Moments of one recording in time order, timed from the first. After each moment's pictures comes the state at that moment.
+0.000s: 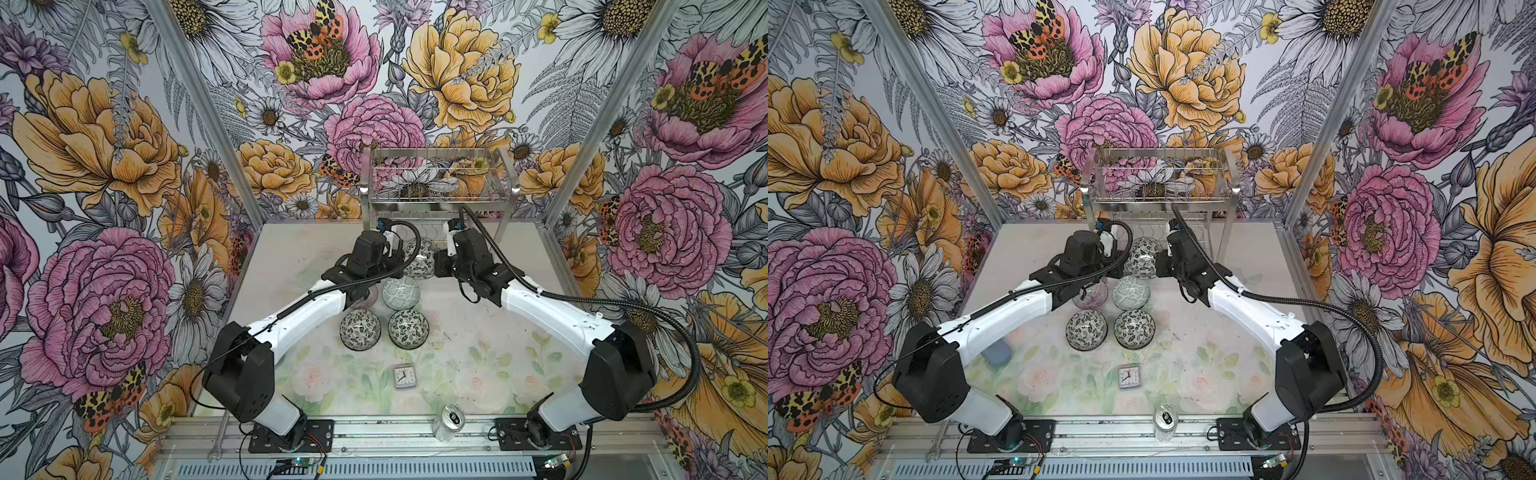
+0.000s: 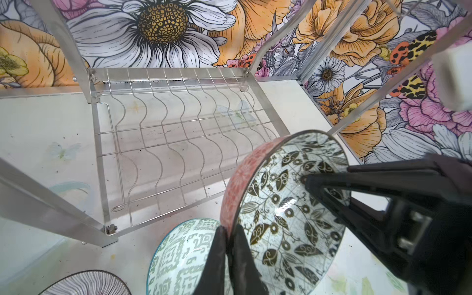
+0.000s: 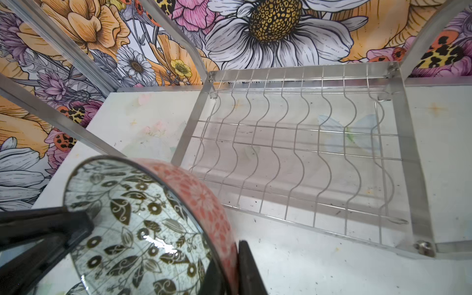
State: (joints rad) left arm -0.61 1.53 1.20 -0.13 0.01 -0.36; right arm 0.54 1.53 1.21 -0.28 0.06 0.37
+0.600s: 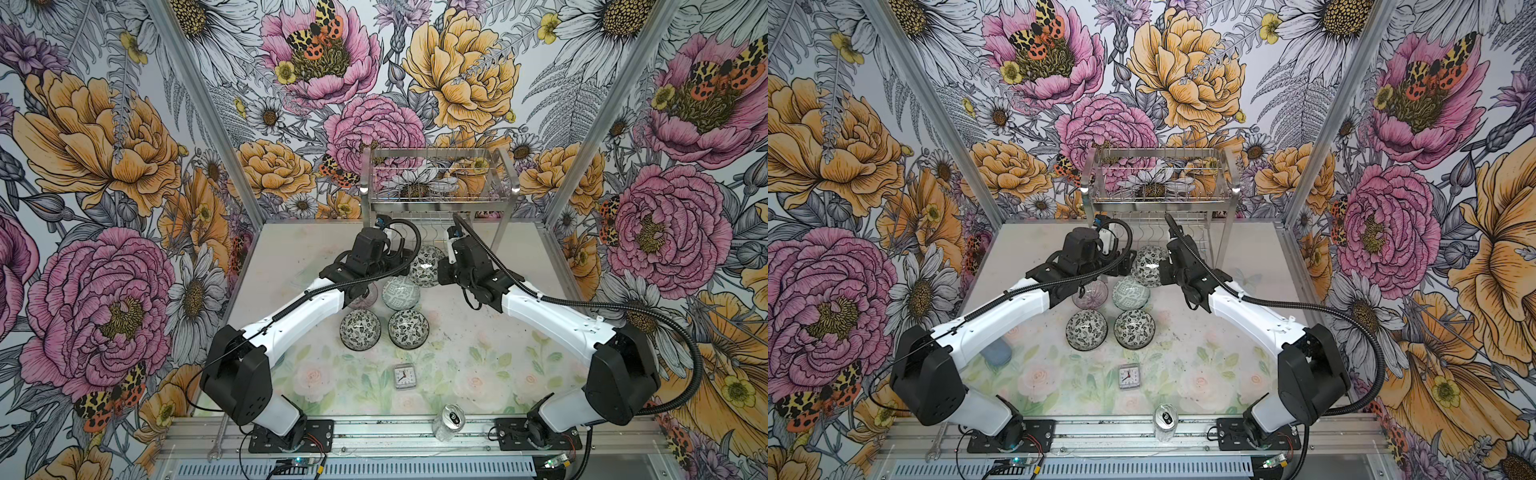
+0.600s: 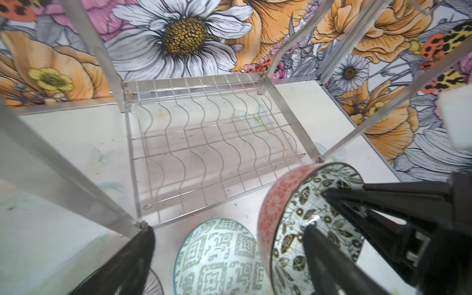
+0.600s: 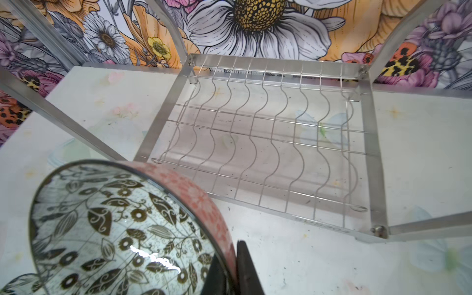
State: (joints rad) left arm -0.62 1.50 1.25 -0.24 -0.14 -0.28; right arm 0.55 1.49 1.14 -0.29 0.19 0.25
